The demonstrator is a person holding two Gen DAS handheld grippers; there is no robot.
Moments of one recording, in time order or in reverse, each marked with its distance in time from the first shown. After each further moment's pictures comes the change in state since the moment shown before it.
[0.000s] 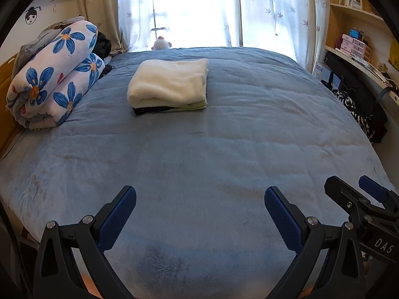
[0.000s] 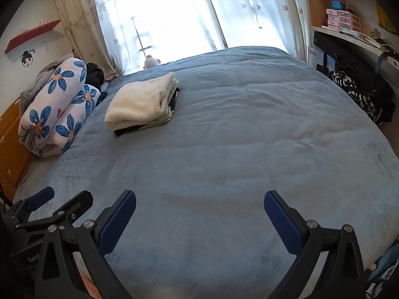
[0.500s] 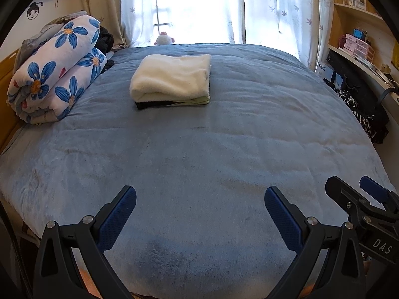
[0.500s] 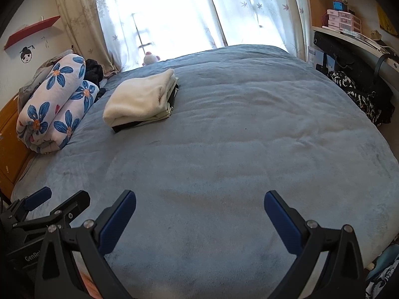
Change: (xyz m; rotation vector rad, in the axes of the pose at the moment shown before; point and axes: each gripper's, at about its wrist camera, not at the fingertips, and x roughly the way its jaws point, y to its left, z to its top) left arm 0.002 0.006 -0.004 -0.015 0.025 0.004; right arm 0.002 0.002 -0.002 -0.008 0.013 -0.009
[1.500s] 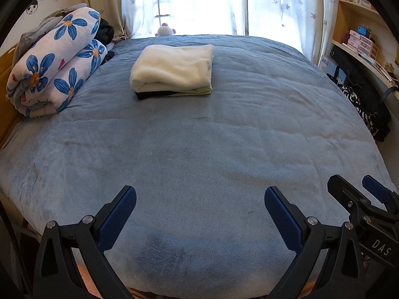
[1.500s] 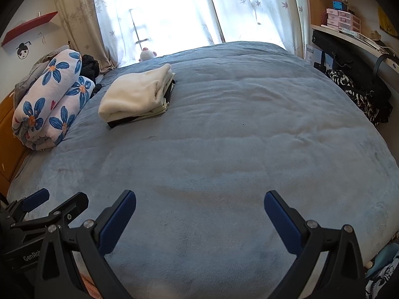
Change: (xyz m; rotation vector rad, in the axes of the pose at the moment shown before) left arm 0.011 0.004 -0.001 -0.010 0.051 0.000; right arm 0.008 0.000 -0.003 -0.004 0.020 -0.025
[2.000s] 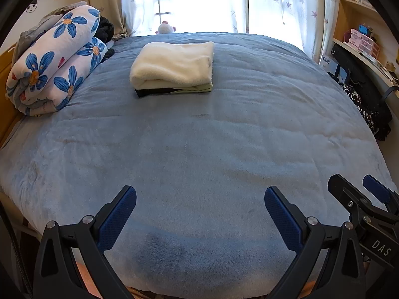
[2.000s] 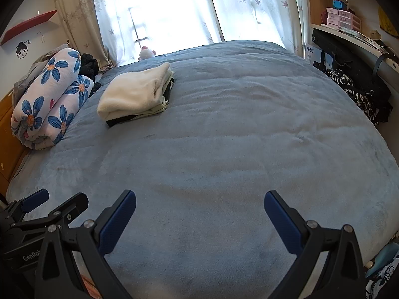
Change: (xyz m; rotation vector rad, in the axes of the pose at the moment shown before) left arm 0.005 0.002 -0.002 0.002 0.013 0.003; right arm 0.002 -0.001 -0.001 0.000 0.006 -0.004
